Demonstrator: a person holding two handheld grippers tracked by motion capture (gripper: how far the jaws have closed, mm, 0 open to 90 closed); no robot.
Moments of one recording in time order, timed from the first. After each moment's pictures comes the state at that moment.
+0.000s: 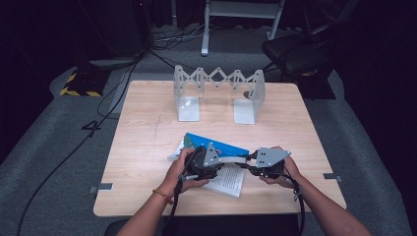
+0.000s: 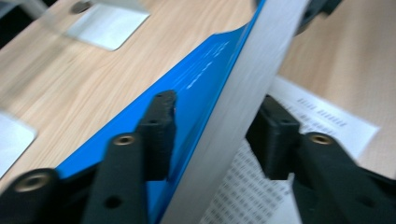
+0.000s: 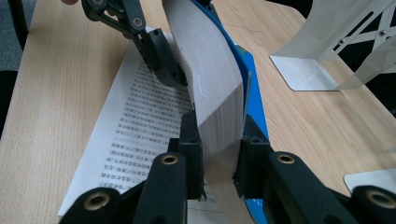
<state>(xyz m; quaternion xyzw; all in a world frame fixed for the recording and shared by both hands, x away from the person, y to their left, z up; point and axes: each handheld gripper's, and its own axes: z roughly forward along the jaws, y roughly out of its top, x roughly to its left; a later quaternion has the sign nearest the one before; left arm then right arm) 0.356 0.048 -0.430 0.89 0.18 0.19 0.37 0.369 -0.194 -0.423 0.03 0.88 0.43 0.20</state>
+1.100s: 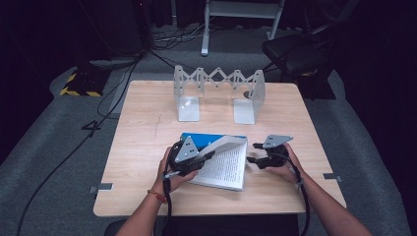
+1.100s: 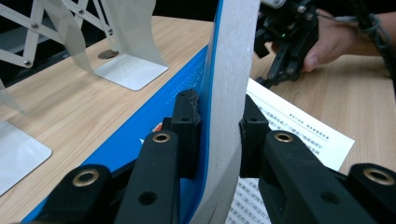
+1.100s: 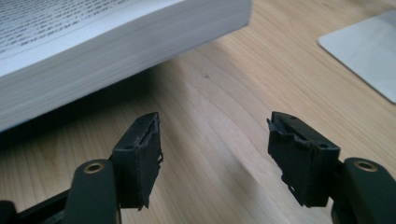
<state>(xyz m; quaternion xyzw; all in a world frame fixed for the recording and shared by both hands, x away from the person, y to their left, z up) 0.359 0.099 -0.429 0.81 0.21 0.18 0.52 0.438 -0.239 -0.492 0.22 0.88 0.41 0.14</state>
